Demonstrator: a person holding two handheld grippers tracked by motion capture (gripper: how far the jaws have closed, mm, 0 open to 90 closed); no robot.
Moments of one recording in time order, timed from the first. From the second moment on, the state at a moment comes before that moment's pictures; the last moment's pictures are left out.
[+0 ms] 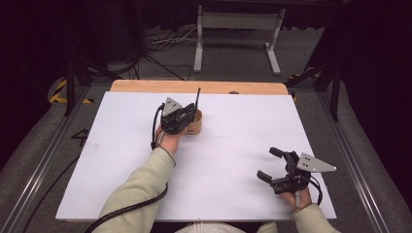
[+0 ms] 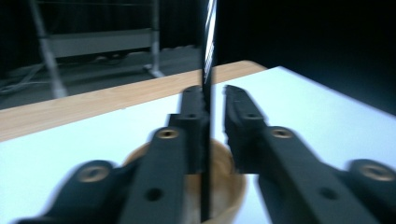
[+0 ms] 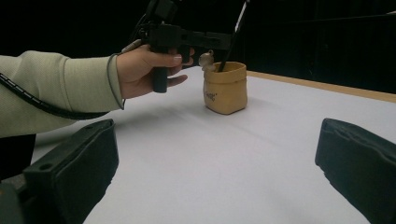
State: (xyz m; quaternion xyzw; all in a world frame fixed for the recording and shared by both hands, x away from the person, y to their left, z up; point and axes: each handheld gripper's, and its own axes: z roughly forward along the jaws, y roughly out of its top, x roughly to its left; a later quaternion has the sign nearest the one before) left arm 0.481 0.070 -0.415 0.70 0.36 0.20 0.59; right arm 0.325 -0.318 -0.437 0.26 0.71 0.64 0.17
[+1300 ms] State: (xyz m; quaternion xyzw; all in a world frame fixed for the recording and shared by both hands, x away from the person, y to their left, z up) left arm 0.404 0.158 -0.379 0.72 0.24 0.13 0.64; right arm 0.332 -0.320 -0.434 0.26 0.71 0.63 0.19
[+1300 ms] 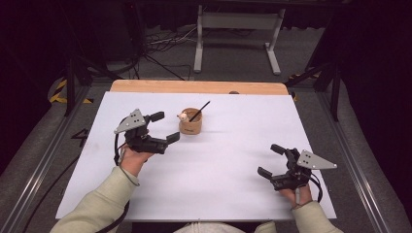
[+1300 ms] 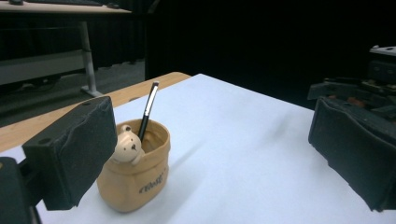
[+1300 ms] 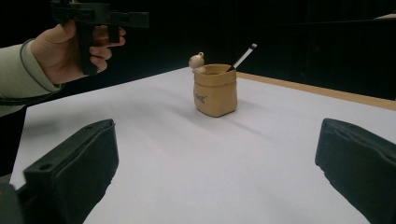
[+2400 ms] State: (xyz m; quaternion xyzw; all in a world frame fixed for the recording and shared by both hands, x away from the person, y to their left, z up) left arm 0.355 0.217 -0.407 0.72 0.25 0.11 0.64; right arm 0.335 -0.324 -0.438 0.26 0.71 0.63 0.18
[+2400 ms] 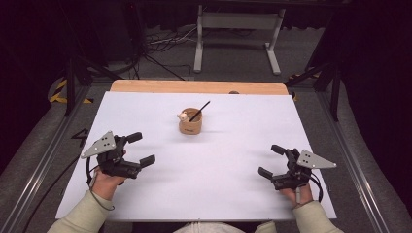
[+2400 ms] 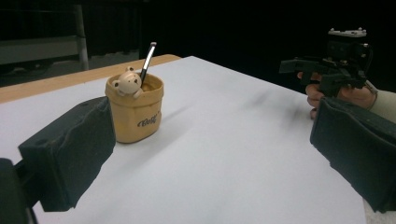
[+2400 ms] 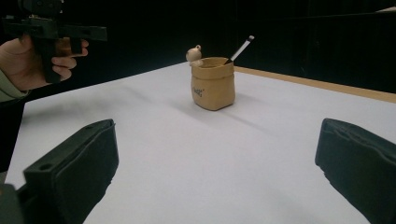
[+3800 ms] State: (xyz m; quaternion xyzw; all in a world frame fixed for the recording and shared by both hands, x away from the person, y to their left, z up) left arm 0.347 0.227 -0.457 0.73 0.26 0.07 0.63; right arm 0.332 -0.323 -0.440 0.26 0.71 0.63 0.18
